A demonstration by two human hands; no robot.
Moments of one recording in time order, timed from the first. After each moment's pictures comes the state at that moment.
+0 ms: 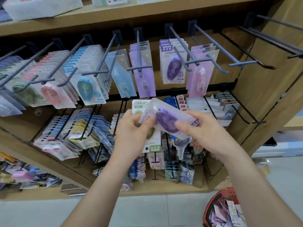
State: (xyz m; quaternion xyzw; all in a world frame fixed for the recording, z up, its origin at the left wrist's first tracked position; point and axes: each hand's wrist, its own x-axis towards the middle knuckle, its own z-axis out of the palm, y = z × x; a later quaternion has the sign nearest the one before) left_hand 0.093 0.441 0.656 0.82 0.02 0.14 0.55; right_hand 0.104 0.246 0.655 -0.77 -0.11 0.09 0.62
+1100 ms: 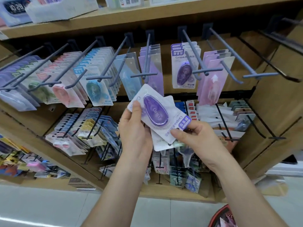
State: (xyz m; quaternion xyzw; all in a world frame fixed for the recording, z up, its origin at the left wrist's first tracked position) left_hand 0.123 0.412 0.667 0.43 0.19 0.20 0.86; right_hand 0.123 0.267 0.642 -0.65 -0.12 0.12 0.74
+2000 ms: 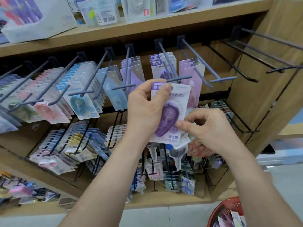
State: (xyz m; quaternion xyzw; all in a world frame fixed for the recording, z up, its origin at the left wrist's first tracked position) left_hand 0.137 0.378 0.723 0.70 -0.07 0.17 0.69; right_hand 0.127 0.217 0.674 -0.83 -0.14 -0.11 0.52
